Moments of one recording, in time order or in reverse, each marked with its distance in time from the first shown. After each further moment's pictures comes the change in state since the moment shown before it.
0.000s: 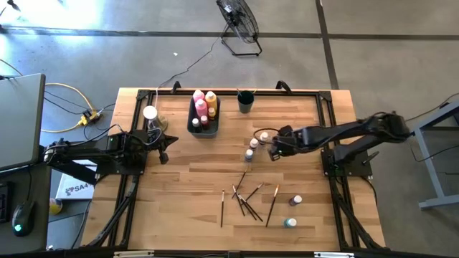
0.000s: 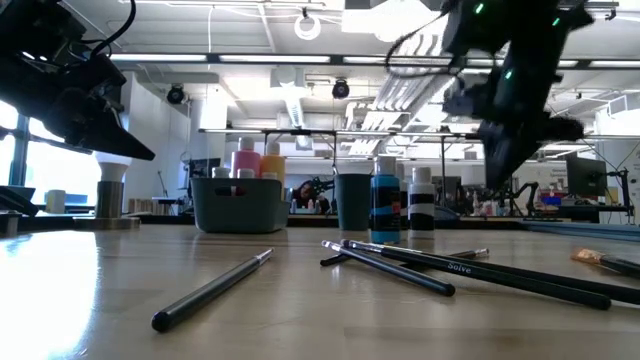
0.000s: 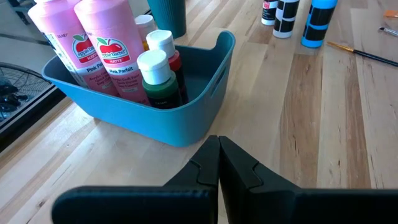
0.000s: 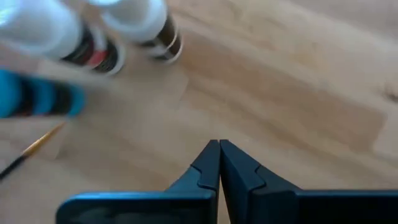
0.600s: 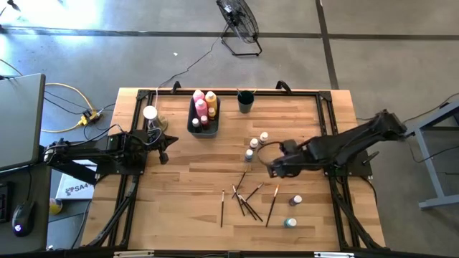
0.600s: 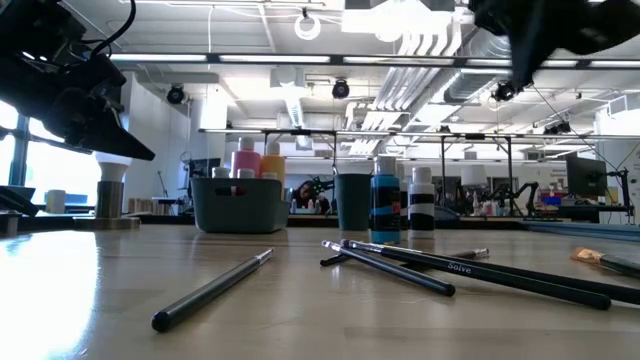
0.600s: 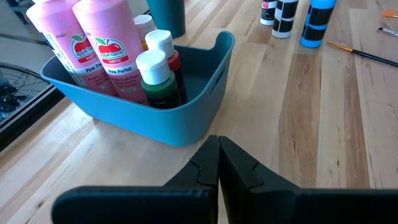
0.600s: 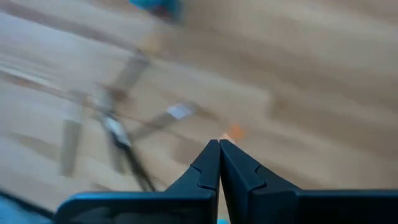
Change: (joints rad) left arm 0.000 0.000 0.000 0.002 0.003 0.000; right arm 0.313 0.081 0.407 -0.321 -0.143 0.468
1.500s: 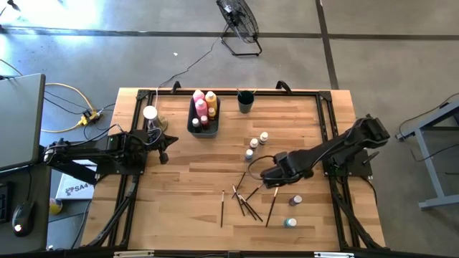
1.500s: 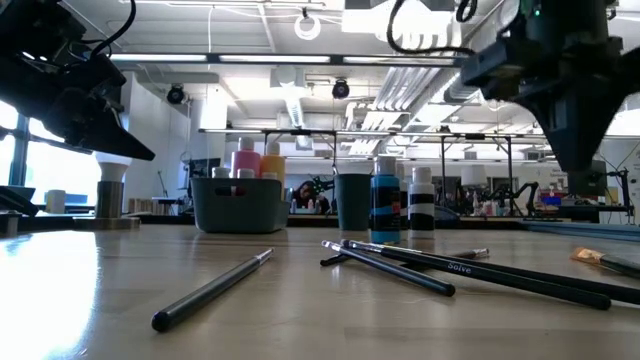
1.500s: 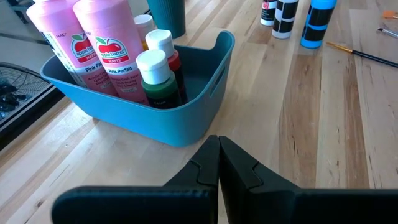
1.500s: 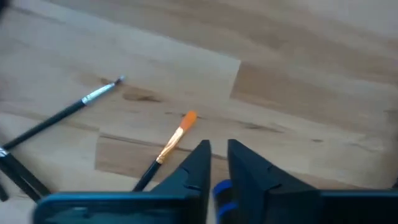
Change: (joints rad) left arm 0.000 0.000 0.000 0.000 0.000 -0.004; right arm 0.010 0.206 -0.102 0.057 -0.134 -0.011
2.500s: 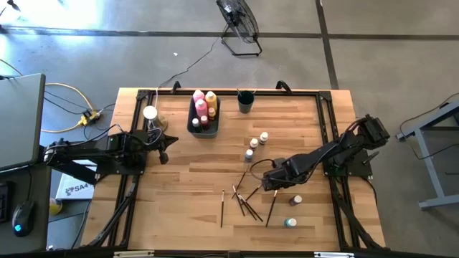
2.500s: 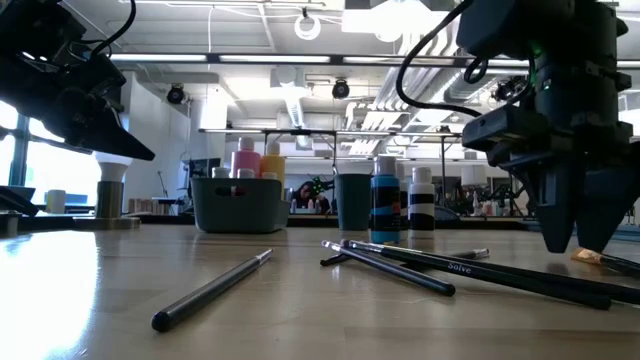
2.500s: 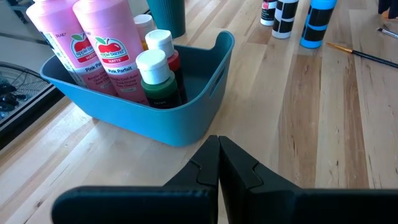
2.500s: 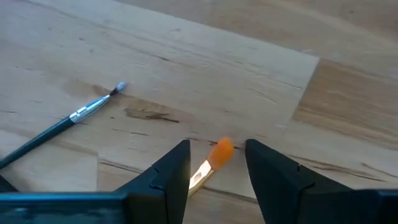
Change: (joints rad) left arm 0.000 0.000 0.000 0.000 0.001 -0.001; right arm -0.010 0.001 -0.301 0.515 -0.054 0.033
